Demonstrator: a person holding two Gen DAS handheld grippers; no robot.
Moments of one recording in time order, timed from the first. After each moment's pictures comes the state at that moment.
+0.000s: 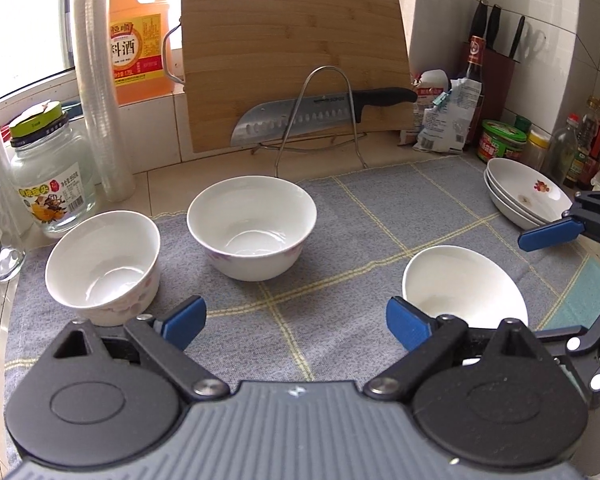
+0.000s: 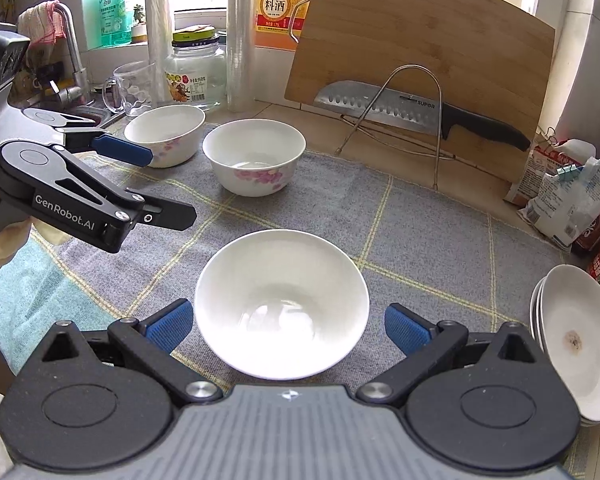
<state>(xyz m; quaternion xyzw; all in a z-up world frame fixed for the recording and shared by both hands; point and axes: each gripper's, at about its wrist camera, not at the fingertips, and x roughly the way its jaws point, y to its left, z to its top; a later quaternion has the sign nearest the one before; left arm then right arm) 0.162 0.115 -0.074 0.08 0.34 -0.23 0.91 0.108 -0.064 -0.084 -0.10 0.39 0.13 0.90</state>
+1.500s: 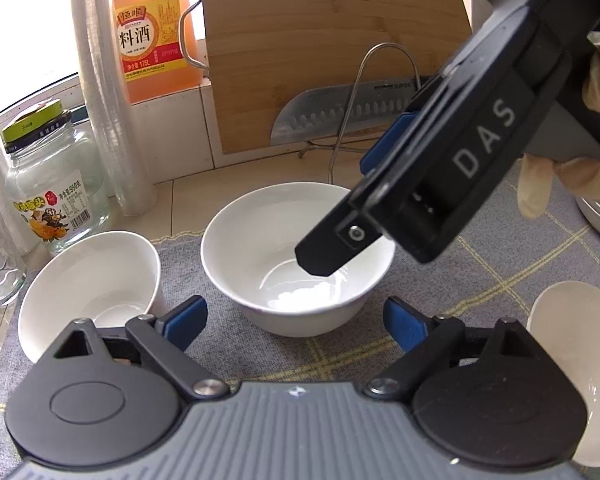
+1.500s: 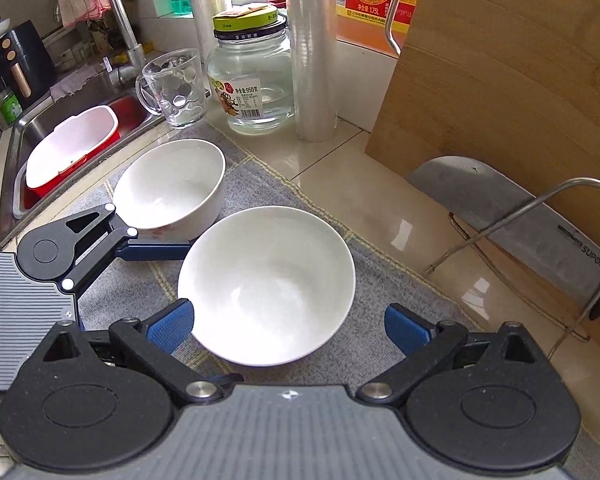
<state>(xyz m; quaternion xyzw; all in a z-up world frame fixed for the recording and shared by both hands) 0.226 0.085 -0.115 0.10 0.32 -0.17 0.93 0.322 -0.015 -0.092 -0.14 0.45 0.32 0.82</state>
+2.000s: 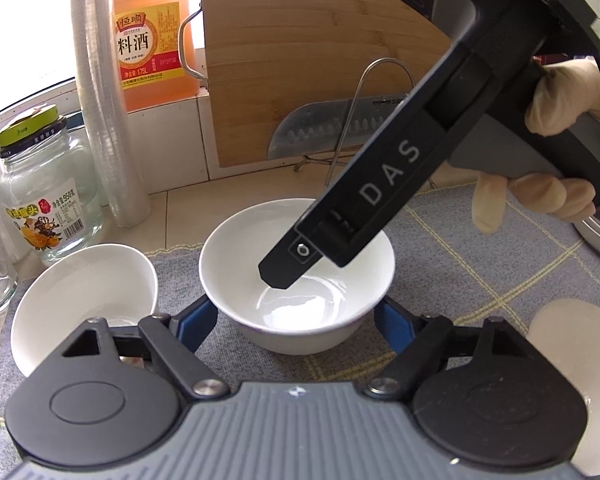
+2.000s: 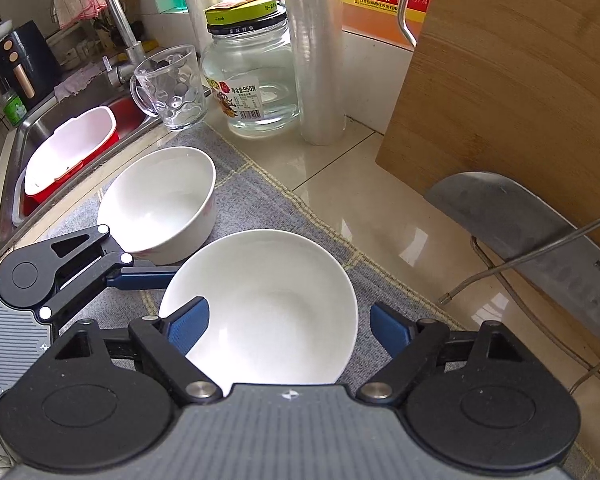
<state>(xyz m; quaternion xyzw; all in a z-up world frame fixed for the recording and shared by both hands) 0.232 0.086 -0.115 0.09 0.30 -0.18 0.93 0.350 -0.007 -0.104 -0.13 0.46 0.34 0.81</state>
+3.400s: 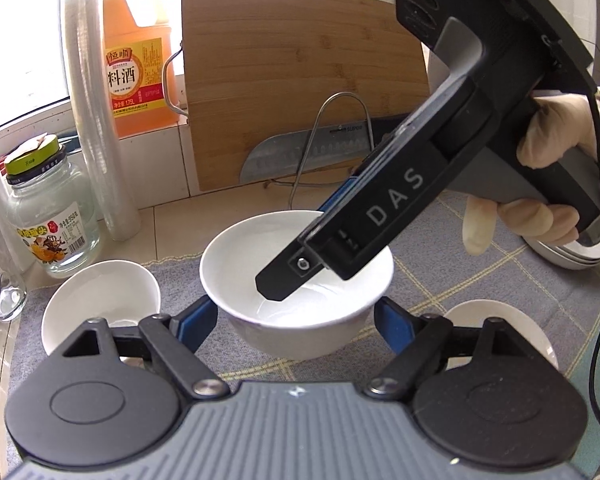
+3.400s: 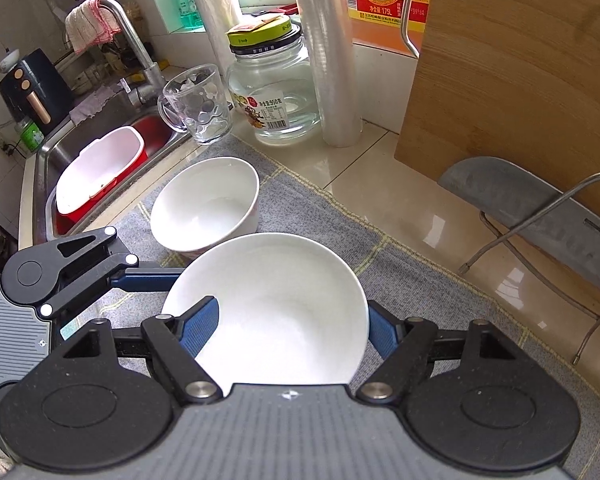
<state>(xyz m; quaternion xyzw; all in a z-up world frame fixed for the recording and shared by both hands) 0.193 0.084 -0.079 0.09 0.31 -0.22 0.92 0.310 -0.015 -0.073 -0.08 0.47 0.34 0.81</state>
